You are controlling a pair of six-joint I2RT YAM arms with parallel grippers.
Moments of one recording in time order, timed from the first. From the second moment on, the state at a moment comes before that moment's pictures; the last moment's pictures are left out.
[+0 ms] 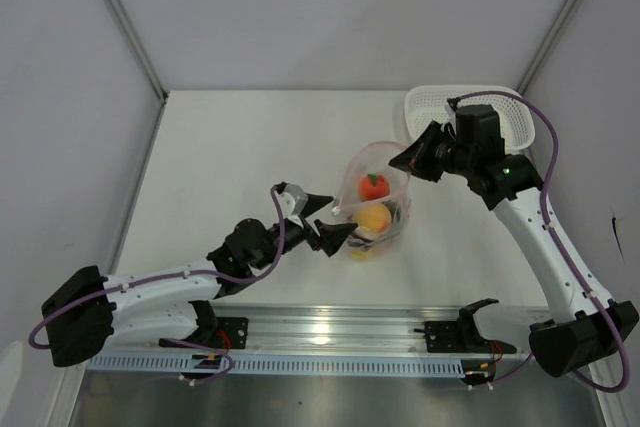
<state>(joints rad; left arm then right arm) -1.01 1.02 0.43 0.71 -0.06 -0.23 0.35 1.19 1.31 -0.70 -0.33 0.86</state>
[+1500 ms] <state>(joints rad) -0.96 1.00 0.48 0.72 0.14 -0.28 0.34 1.19 1.31 -0.70 -0.35 0.82</state>
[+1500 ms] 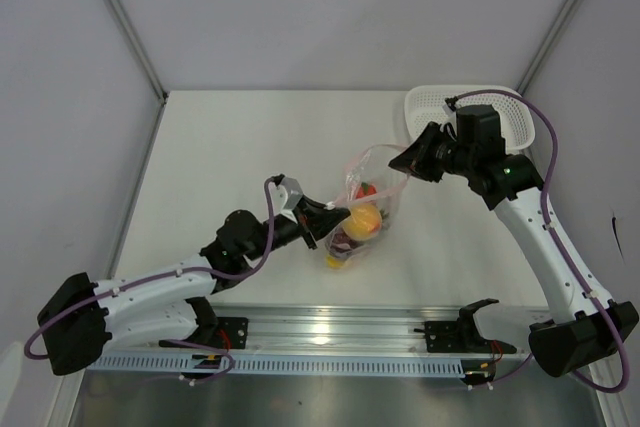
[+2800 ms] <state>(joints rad) -0.75 1.05 0.76 0.17 0.88 -0.40 0.78 1.32 1.67 -0.90 -0.54 0.08</state>
